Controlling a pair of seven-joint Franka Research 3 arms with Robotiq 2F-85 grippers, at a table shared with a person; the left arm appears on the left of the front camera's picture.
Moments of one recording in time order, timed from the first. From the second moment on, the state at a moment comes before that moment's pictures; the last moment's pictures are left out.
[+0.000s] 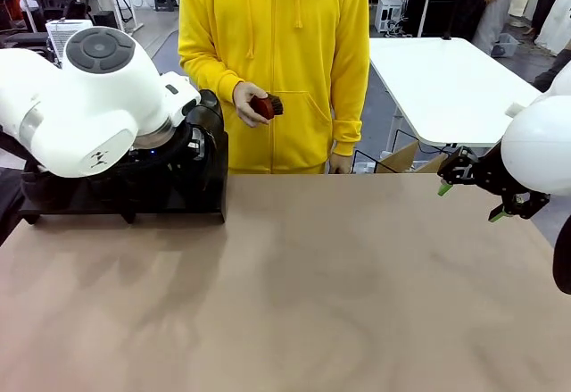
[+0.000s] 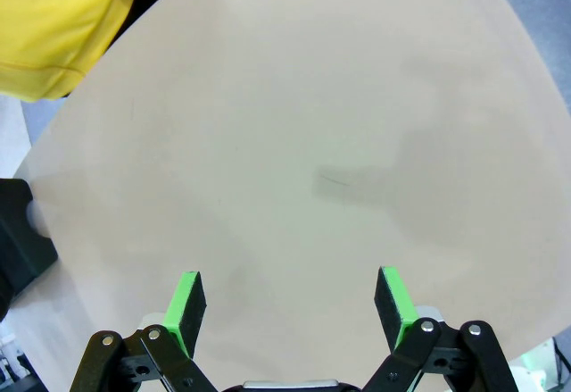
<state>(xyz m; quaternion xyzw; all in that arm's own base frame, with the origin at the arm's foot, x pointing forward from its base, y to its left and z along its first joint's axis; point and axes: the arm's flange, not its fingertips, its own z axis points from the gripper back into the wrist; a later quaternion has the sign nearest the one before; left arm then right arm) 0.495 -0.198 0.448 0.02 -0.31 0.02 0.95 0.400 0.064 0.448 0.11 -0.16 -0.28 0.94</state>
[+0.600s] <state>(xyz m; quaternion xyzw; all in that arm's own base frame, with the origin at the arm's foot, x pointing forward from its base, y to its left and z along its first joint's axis) 0.519 -0.202 0.414 0.01 -0.29 0.05 0.96 0.400 0.064 0.448 0.11 -0.16 -0.28 0.94</state>
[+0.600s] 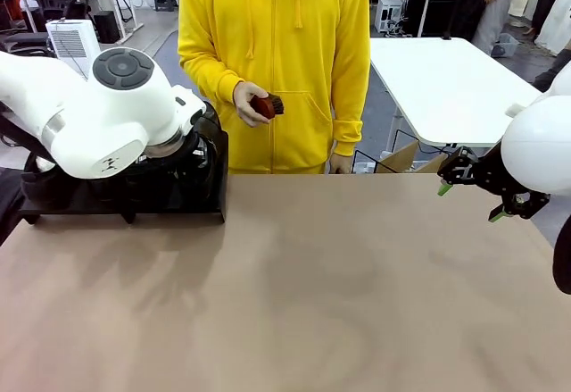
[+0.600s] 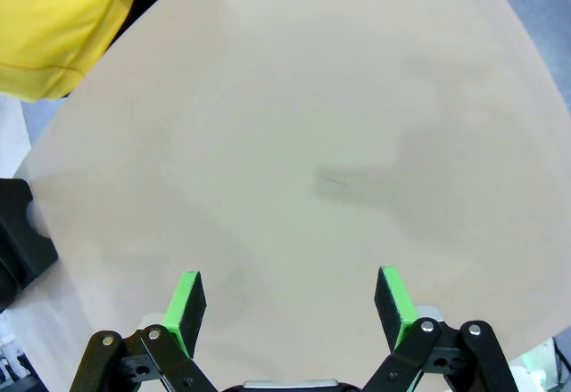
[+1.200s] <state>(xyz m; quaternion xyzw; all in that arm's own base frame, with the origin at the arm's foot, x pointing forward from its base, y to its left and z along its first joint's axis) 0.524 -0.202 0.417 0.02 -0.30 0.04 0.95 0.400 0.064 0.448 0.11 -0.16 -0.28 0.94</state>
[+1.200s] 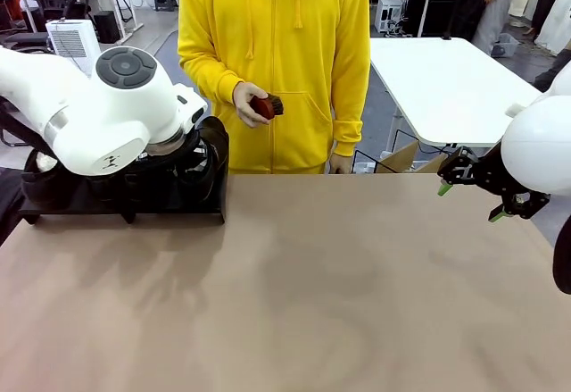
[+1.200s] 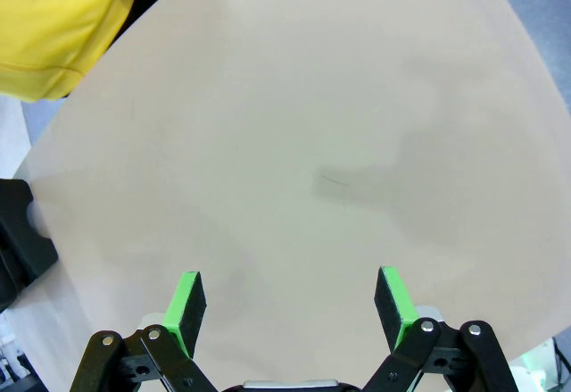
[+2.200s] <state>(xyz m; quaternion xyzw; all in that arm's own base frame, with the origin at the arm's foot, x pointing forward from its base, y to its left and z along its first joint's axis) 0.478 -0.206 0.477 0.03 -0.37 0.07 0.93 0.400 0.064 0.448 0.11 -0.16 -0.28 0.94</state>
